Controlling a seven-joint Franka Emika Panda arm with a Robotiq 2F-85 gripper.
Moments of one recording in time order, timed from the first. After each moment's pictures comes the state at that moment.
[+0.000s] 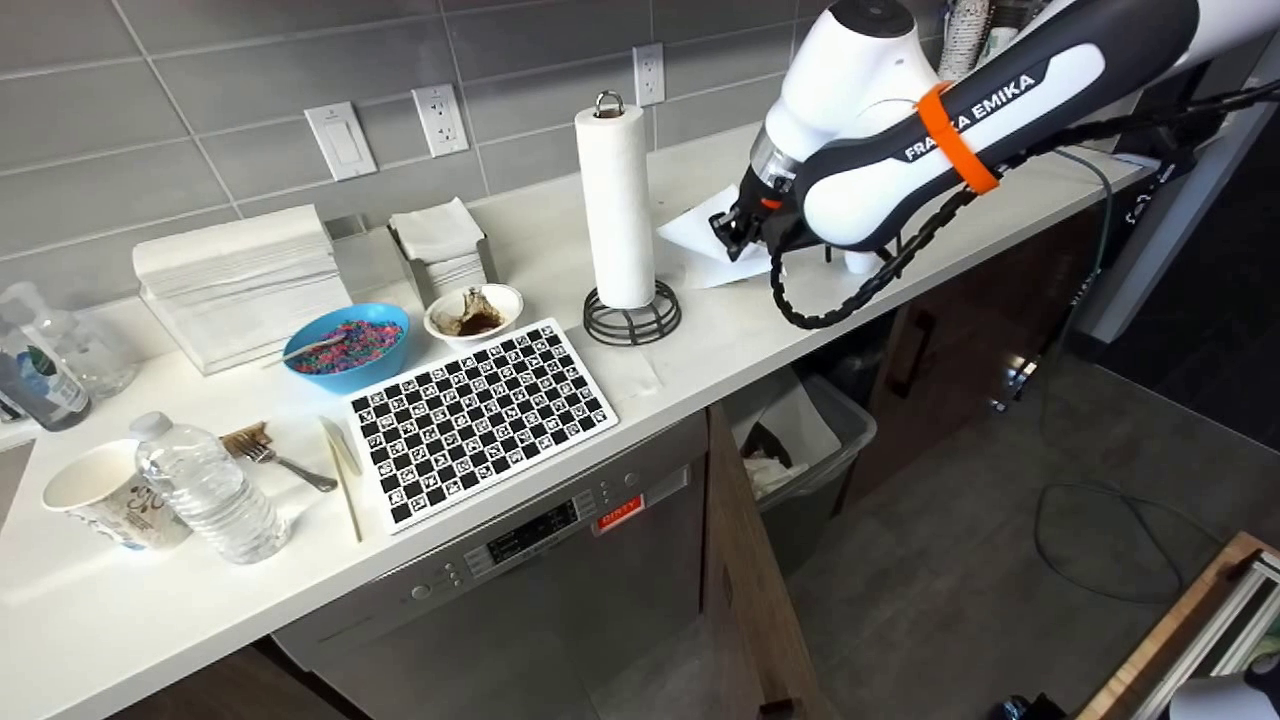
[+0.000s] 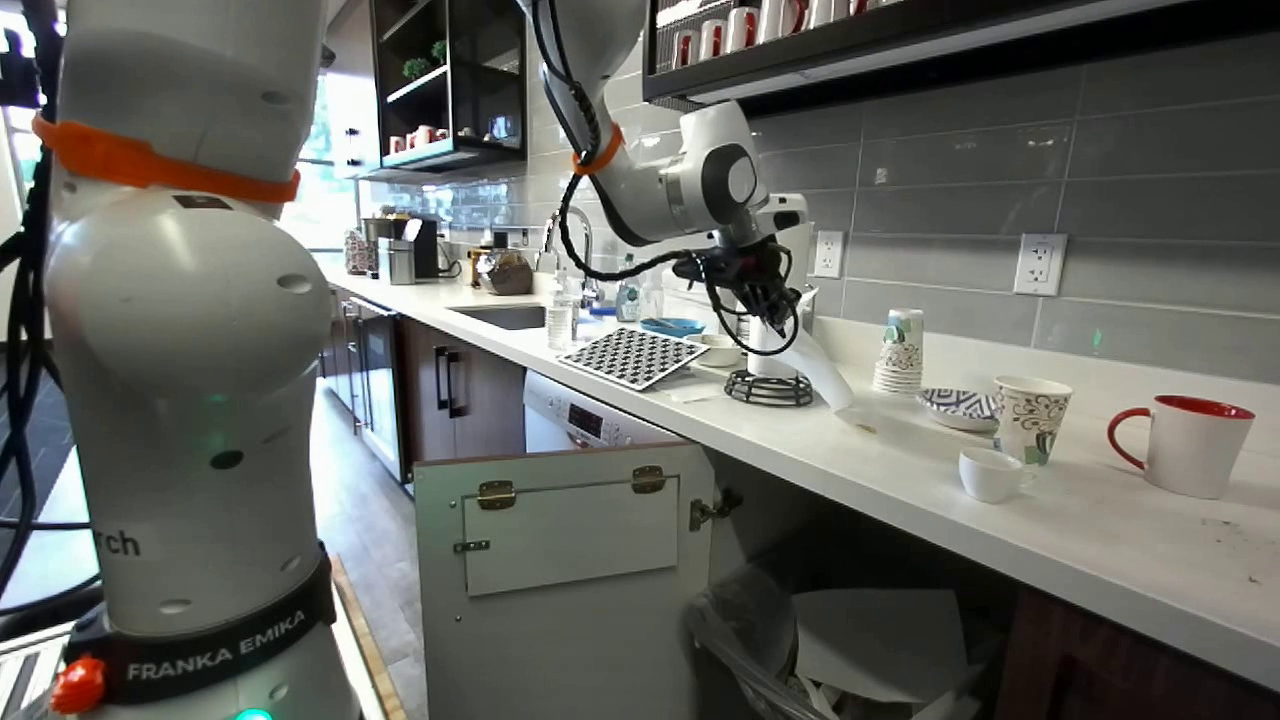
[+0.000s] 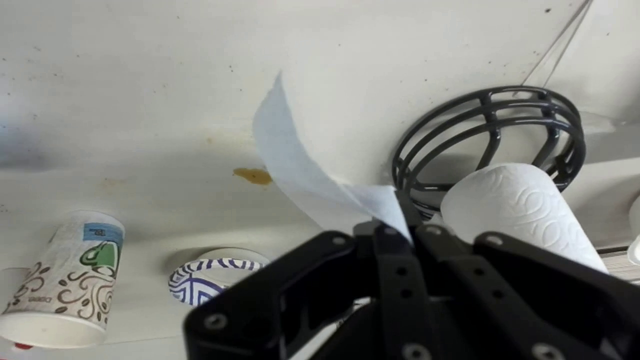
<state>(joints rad) 0.15 0.17 -0.05 -2.13 -0.26 2.81 0.47</state>
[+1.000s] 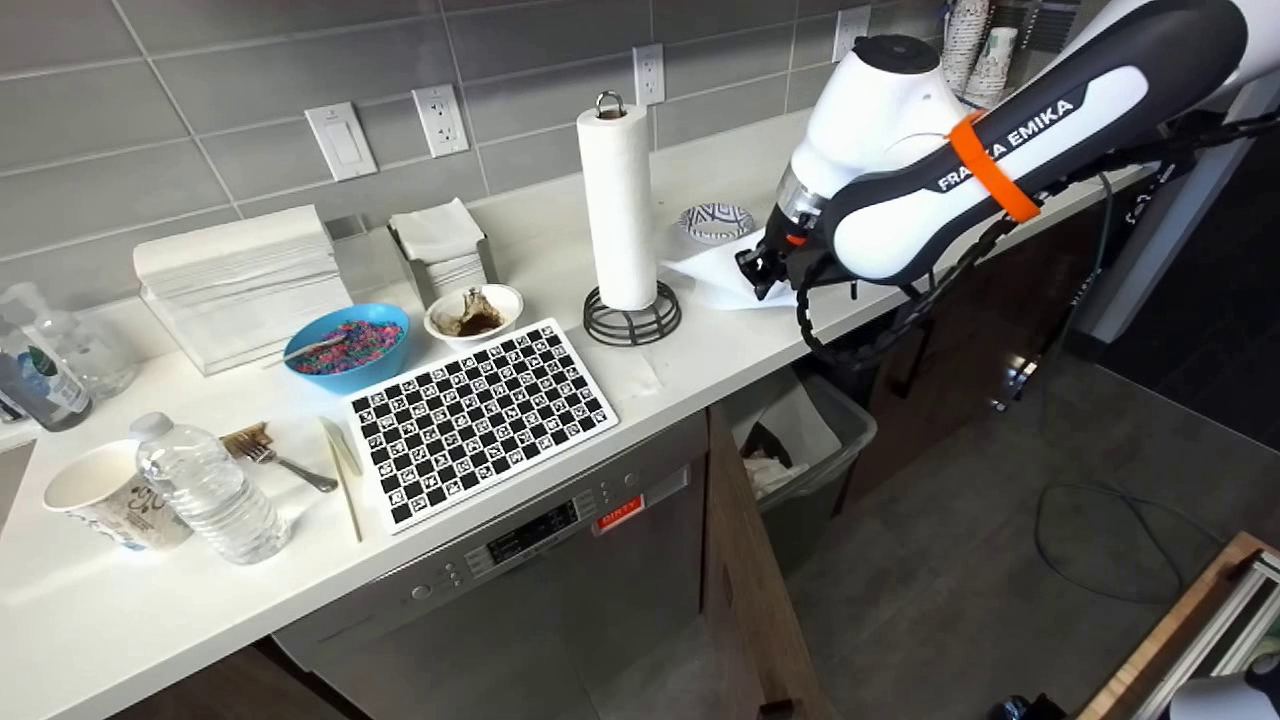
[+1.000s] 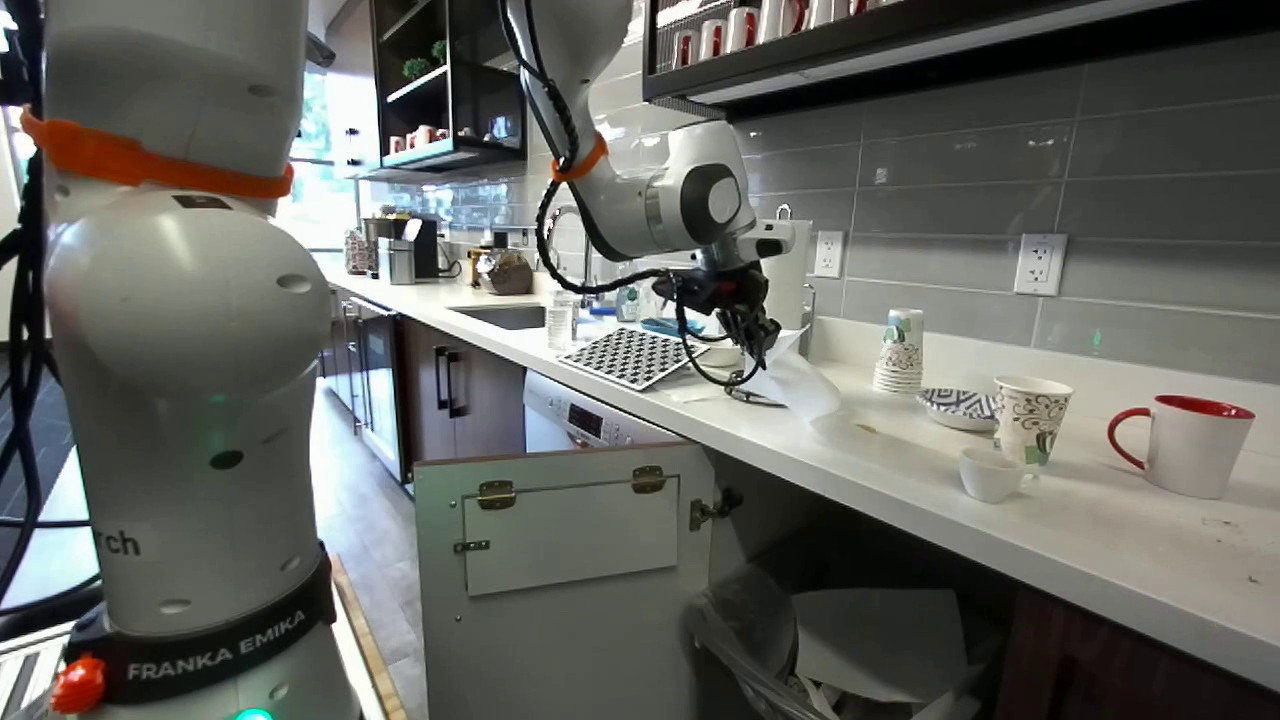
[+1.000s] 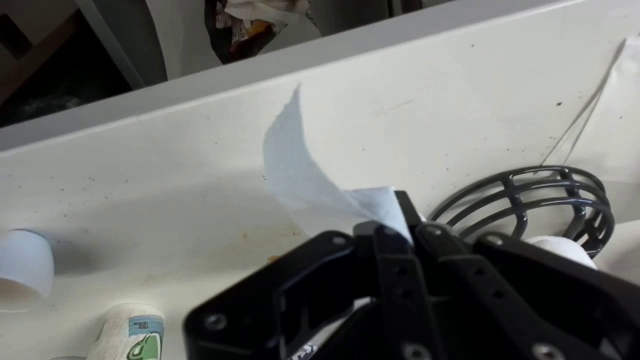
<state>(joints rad) 0.15 0.12 -0.05 -2.27 -0.22 2.81 0.53</state>
